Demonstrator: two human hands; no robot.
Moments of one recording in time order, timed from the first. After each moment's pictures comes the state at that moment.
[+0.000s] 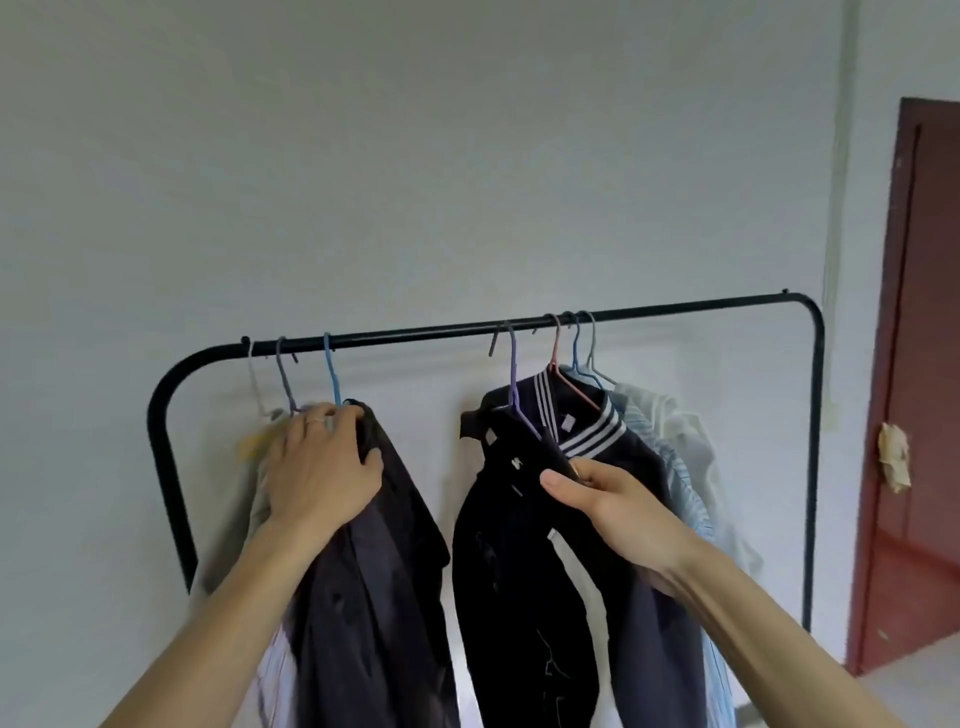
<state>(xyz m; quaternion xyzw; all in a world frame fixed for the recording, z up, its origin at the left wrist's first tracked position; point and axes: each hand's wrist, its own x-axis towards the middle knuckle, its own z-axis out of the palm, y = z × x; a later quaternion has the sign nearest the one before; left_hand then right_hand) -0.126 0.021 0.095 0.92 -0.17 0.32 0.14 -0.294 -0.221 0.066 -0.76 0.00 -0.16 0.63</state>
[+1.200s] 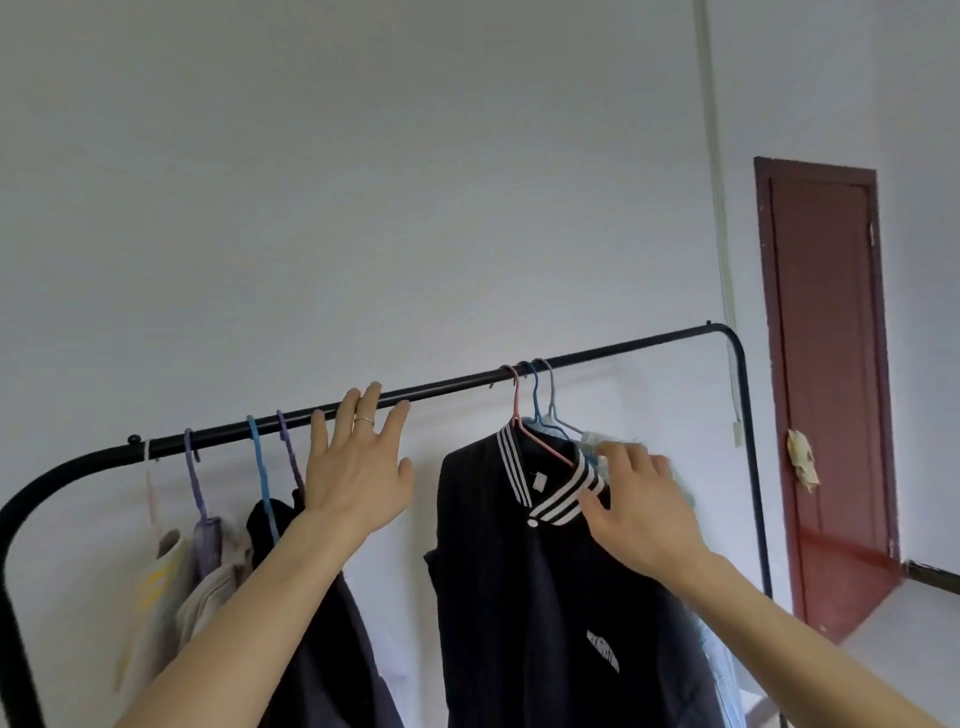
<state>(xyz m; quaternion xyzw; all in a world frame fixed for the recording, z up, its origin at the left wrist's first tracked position) -0.058 -0.069 0.150 0.86 -0.33 0.38 0.05 -0.239 -0.281 0.078 -0.88 0.27 -0.38 0.10</state>
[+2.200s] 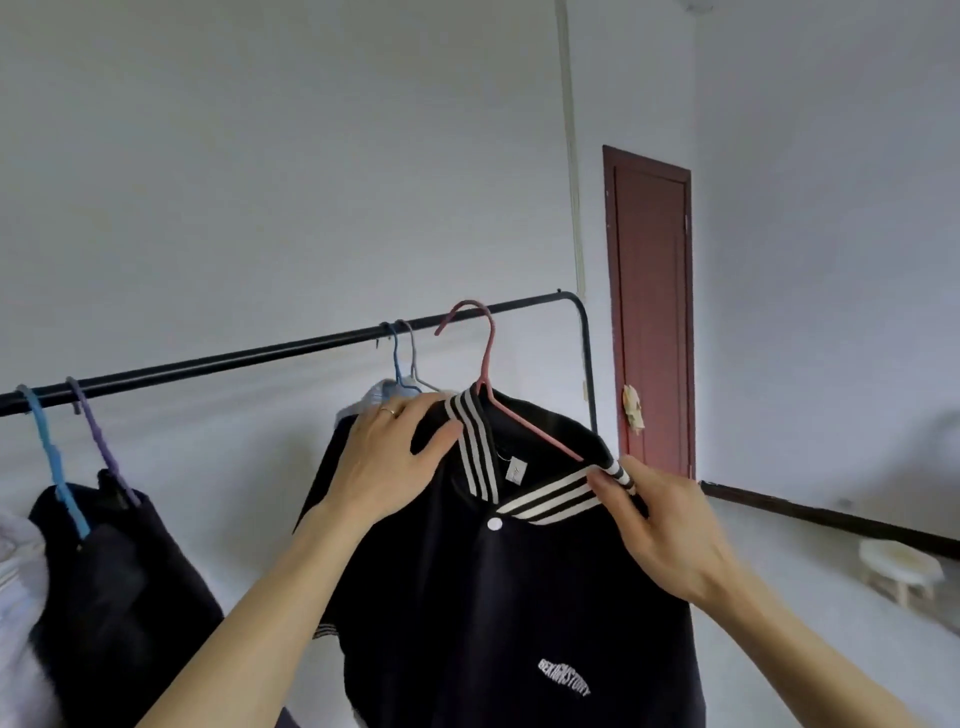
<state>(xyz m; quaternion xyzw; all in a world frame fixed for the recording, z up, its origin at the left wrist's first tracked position) -0.148 -0.171 0.104 0.75 -0.55 0.23 0.29 -0.399 -0.290 0.032 -0.84 0.21 -0.49 0.12</state>
